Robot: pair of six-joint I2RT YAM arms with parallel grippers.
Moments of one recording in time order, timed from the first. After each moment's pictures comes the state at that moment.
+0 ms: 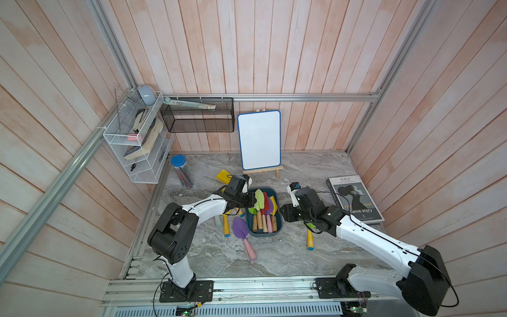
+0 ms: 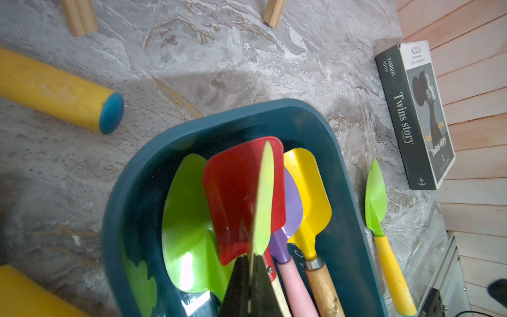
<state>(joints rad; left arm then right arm) -0.53 1.75 1.04 -0.13 0.33 -0.46 0.72 1.21 0.84 -0.43 0.02 0.47</state>
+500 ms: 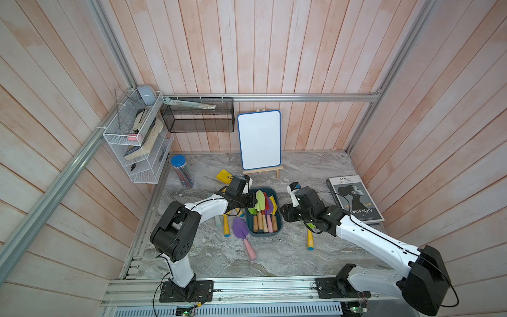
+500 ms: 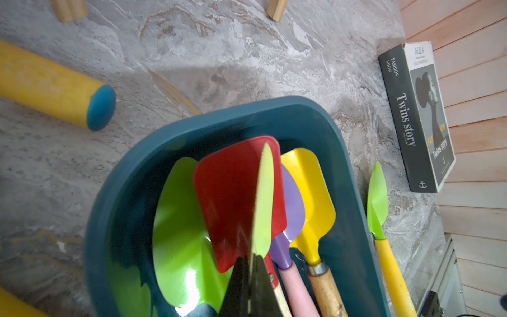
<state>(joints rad) -0.54 1.78 1.04 -0.11 0.33 -0.48 0.72 1.21 0.84 -0.44 0.02 0.47</state>
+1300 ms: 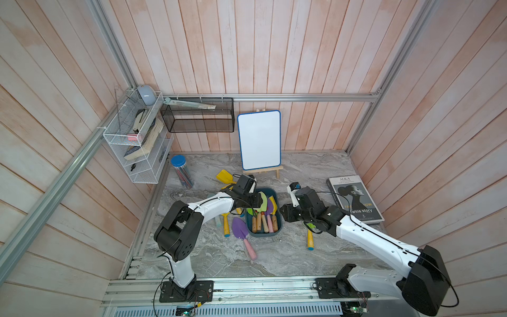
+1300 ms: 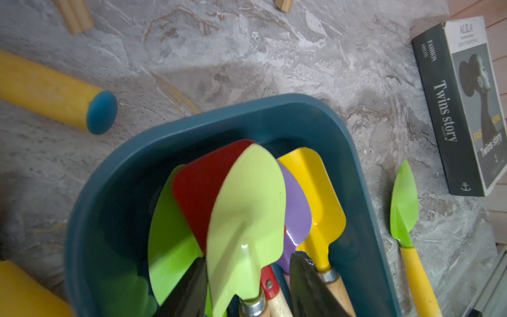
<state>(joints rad) -0.61 1.80 1.17 -0.28 0.18 -0.46 0.72 1.21 0.84 -0.44 0.02 0.47</state>
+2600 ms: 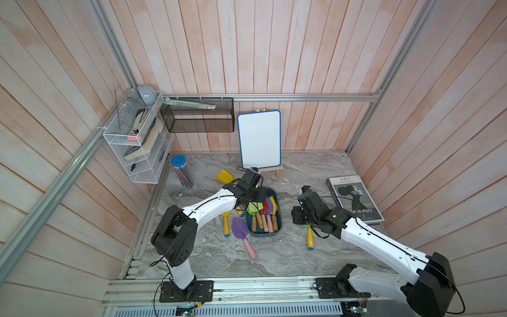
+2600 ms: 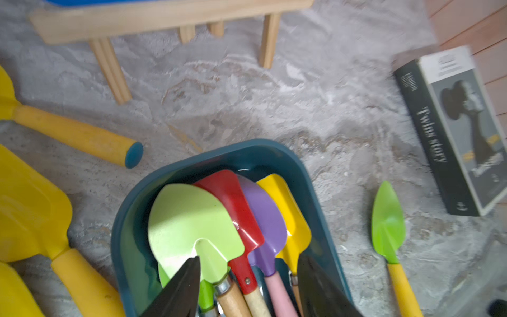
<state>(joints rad) -0.67 1.71 1.26 -0.37 0.05 -0.47 0.72 1.13 0.83 -0.68 0.24 0.66</state>
